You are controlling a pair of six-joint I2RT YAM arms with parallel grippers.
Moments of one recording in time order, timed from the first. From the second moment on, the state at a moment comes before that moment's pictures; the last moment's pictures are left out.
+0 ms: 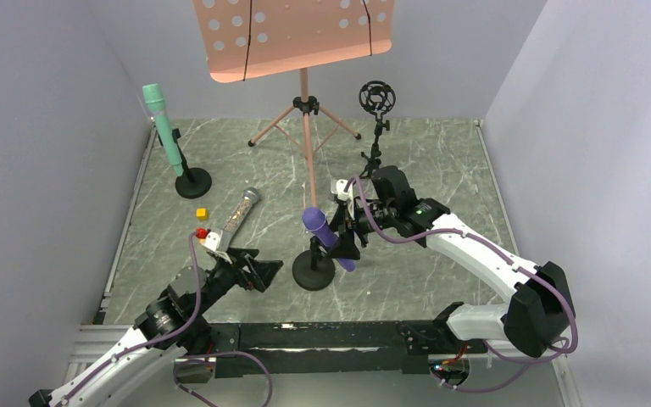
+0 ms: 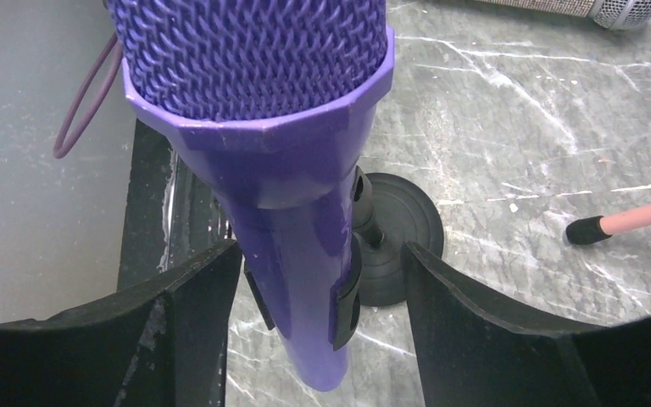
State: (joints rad) left arm -0.81 0.09 0.19 -0.21 -0.12 -0.55; right arm 0.64 1.27 0.94 -0.35 -0.88 -0.33
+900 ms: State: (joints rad) left arm -0.81 0.08 0.24 -0.26 -0.13 -0.54; right arm -0.05 1.09 1.02 -0.70 -0.91 -0.57
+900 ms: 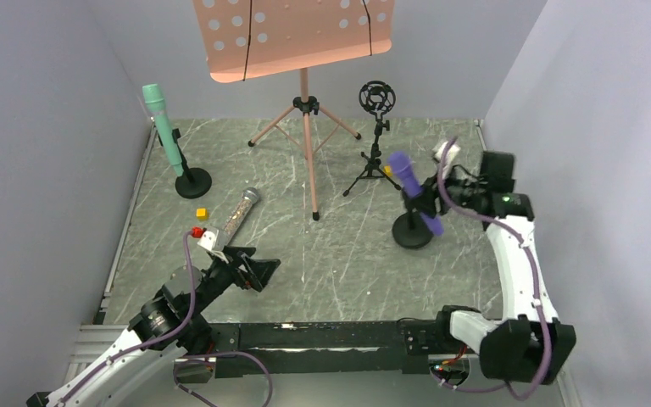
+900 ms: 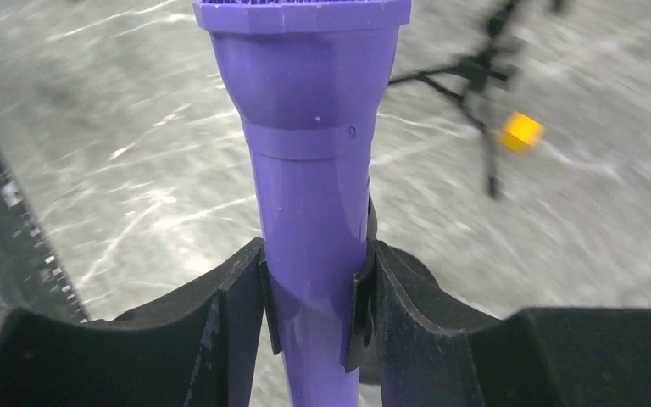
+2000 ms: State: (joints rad) left arm -0.81 0.10 0.25 -0.28 -0.13 -0.51; right arm -0.44 1.82 1.47 -0.13 -0.80 -0.21
